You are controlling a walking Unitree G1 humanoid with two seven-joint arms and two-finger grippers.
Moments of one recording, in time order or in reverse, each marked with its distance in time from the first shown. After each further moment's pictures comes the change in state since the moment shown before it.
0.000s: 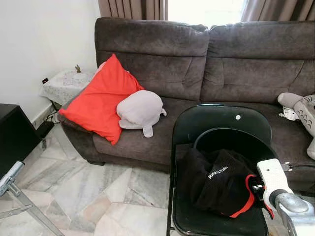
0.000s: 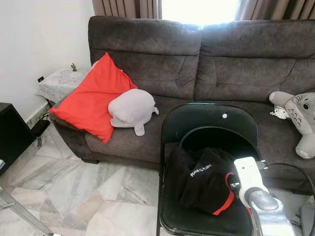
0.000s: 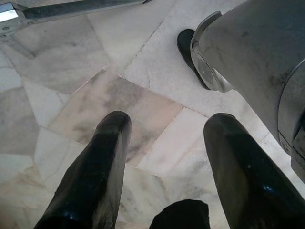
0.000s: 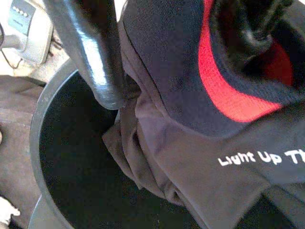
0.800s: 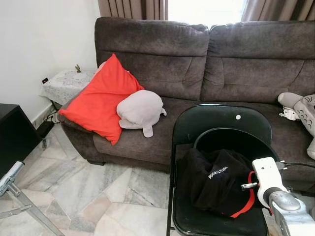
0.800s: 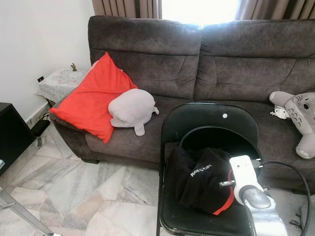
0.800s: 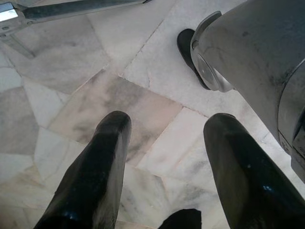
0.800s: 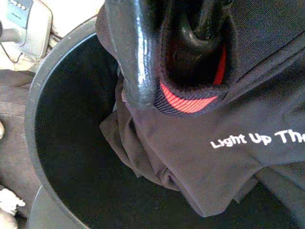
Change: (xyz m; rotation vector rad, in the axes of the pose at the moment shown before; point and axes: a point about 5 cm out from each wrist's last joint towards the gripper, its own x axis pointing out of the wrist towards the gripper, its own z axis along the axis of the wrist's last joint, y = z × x) left arm 0.000 0.000 0.000 -0.001 0.000 0.000; right arm 0.003 0.011 0.010 0.014 -0.046 -0.025
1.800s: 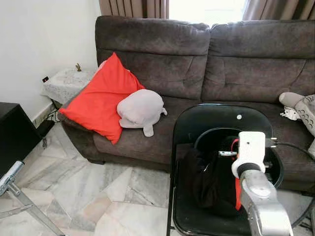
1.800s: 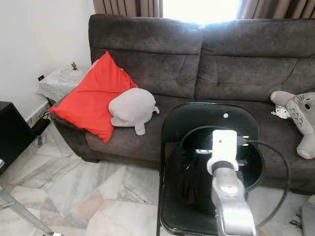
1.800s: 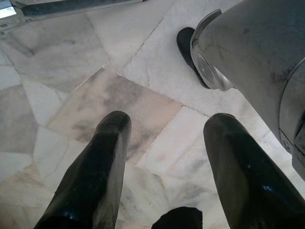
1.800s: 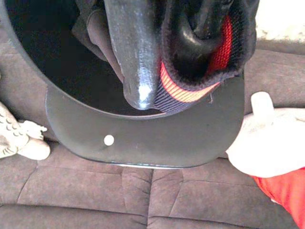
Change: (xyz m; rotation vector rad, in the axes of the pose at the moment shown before) left arm 0.000 0.001 -0.001 0.000 0.002 0.001; right arm -0.027 0.057 0.079 0.209 -0.370 -0.105
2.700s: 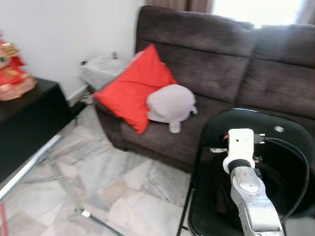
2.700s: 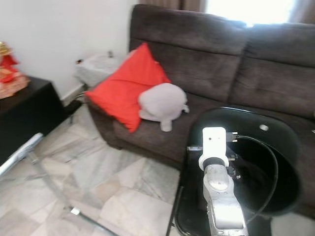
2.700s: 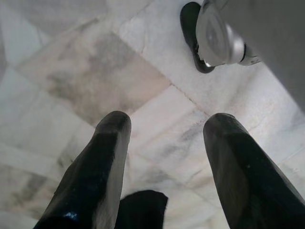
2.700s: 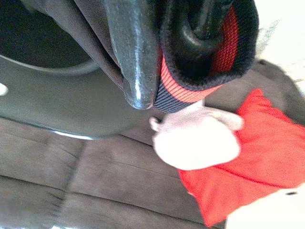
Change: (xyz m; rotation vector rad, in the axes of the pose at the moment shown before) left arm 0.000 0.002 -0.003 -0.011 0.006 0.041; right arm 0.009 0.013 0.005 -0.041 -0.064 0.031
